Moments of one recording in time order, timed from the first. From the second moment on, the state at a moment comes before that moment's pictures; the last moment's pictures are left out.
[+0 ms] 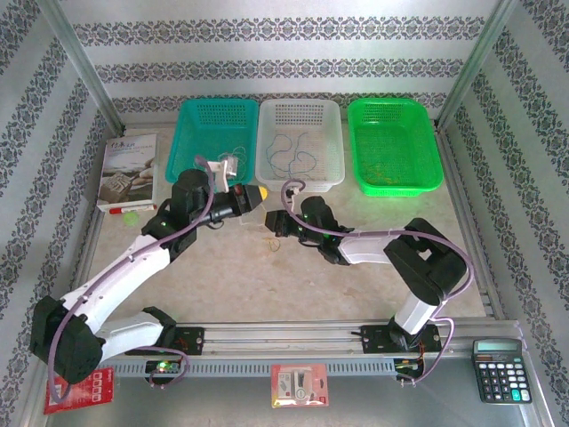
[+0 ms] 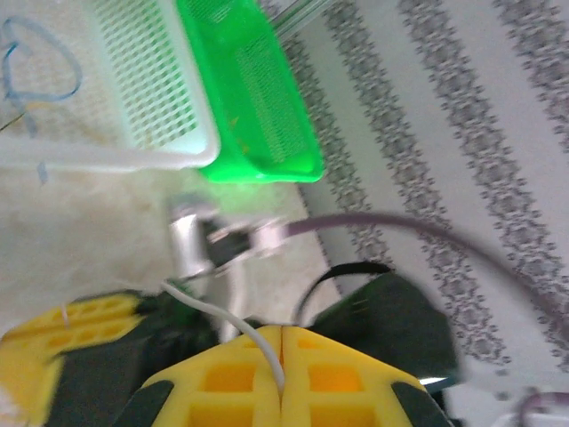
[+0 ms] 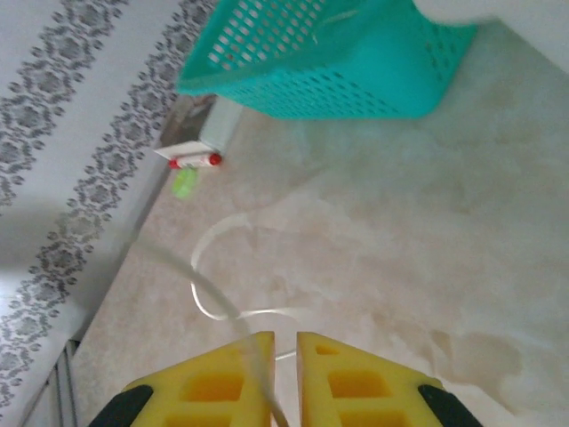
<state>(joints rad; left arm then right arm) -0.49 1.13 0.88 -0.01 0.46 -0.83 0.73 1.70 0.70 0.63 -0.27 0.76</state>
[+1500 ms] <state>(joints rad) -0.06 1.55 1.32 -0.11 0.30 -0.63 0.74 1.57 0.57 0.51 -0.20 0.75</state>
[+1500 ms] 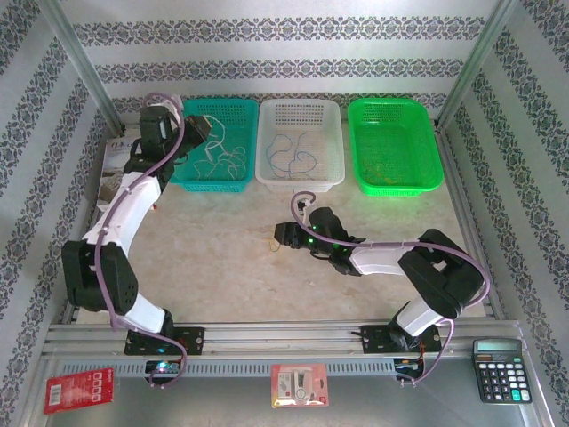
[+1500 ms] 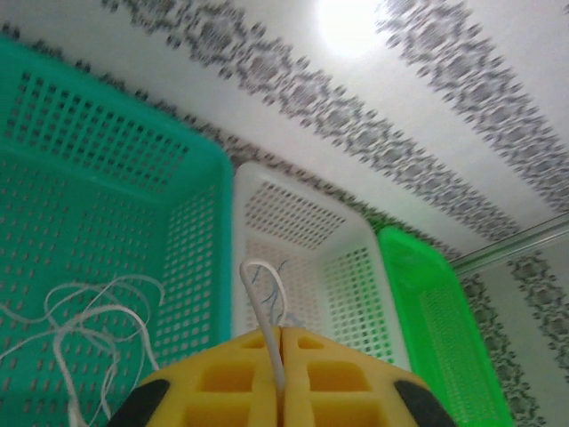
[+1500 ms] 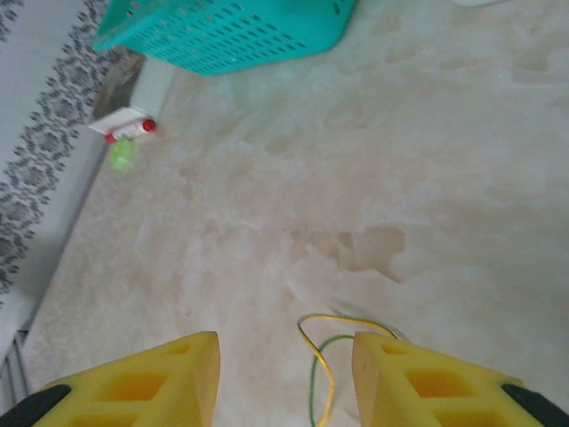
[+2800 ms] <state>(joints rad) -0.11 1.08 0.75 -0.19 0.43 -0.72 0.89 1.73 0.82 0.05 -0.01 0.47</state>
